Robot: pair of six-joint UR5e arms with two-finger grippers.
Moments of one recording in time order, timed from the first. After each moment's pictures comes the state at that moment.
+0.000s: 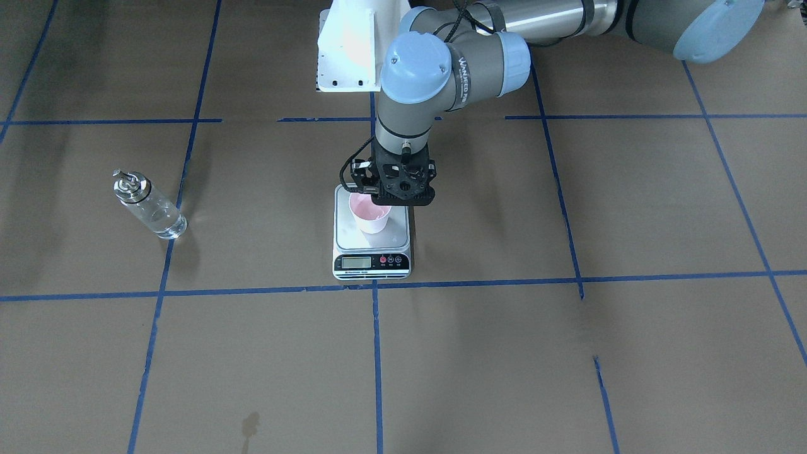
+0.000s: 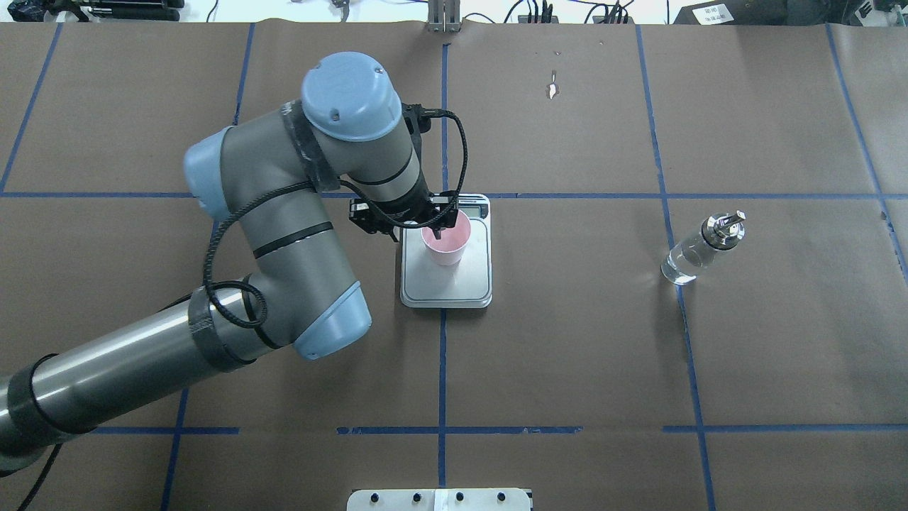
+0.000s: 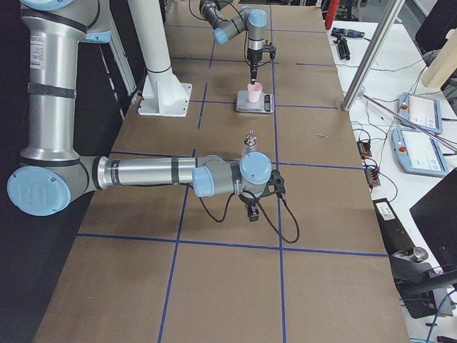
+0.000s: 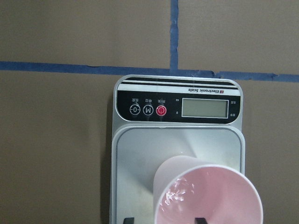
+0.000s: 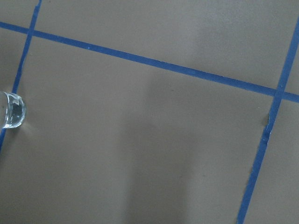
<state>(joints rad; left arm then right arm) -0.62 -2.39 -1.63 -1.56 -2.02 -1.20 1.43 -1.68 1.74 -1.44 2.52 -0.02</state>
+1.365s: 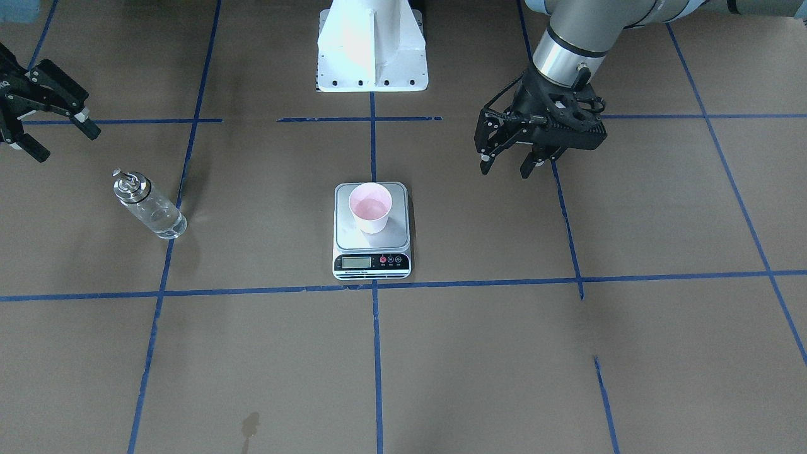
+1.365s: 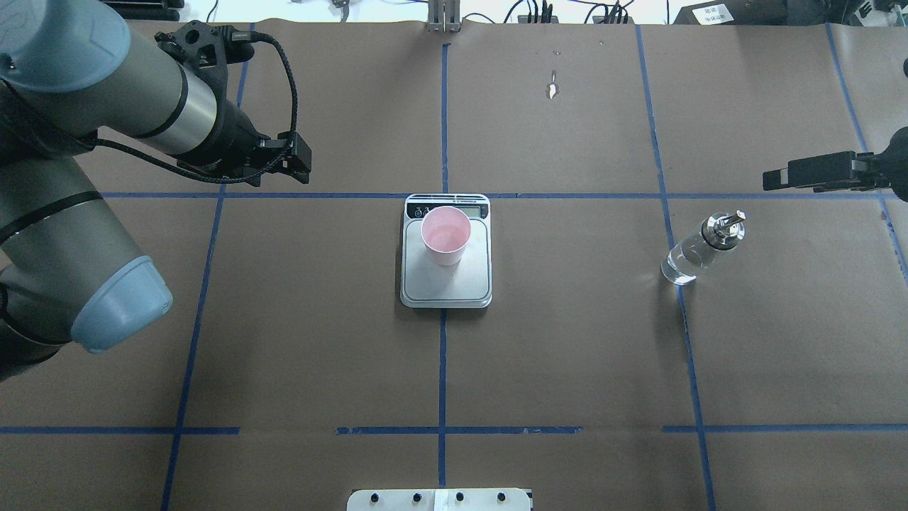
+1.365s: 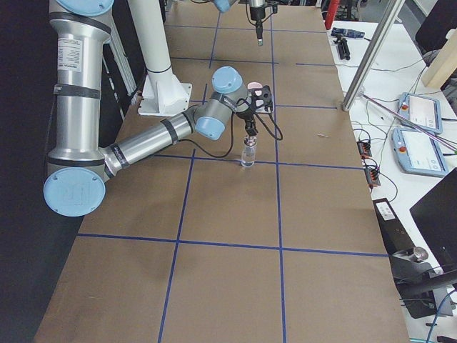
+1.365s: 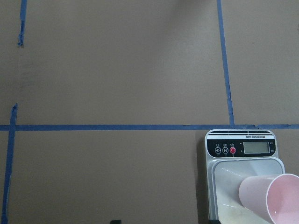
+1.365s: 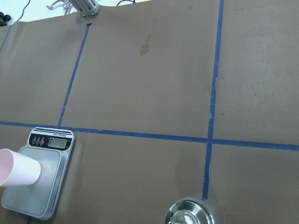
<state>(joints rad) -0.80 -2.09 -1.99 -1.56 -2.02 -1.08 1.04 -1.67 2.14 -0.94 2.16 0.97</state>
